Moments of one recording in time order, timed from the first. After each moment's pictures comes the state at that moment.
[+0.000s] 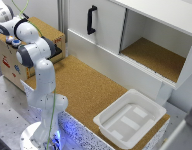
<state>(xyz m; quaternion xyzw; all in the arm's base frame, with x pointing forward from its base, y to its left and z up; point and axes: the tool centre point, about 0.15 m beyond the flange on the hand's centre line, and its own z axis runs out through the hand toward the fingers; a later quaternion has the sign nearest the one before) 0.141 0.594 0.461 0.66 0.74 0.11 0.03</state>
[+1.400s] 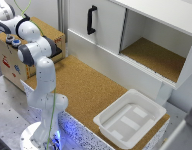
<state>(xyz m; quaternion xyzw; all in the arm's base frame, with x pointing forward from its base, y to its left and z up) 0.150 0.603 0.463 0.68 0.72 0.11 0.01</state>
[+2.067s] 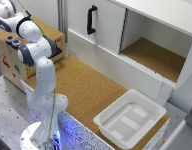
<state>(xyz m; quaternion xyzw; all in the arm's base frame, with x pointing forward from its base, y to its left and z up) 0.169 0.589 0.517 0.71 0.69 0.12 0.01</state>
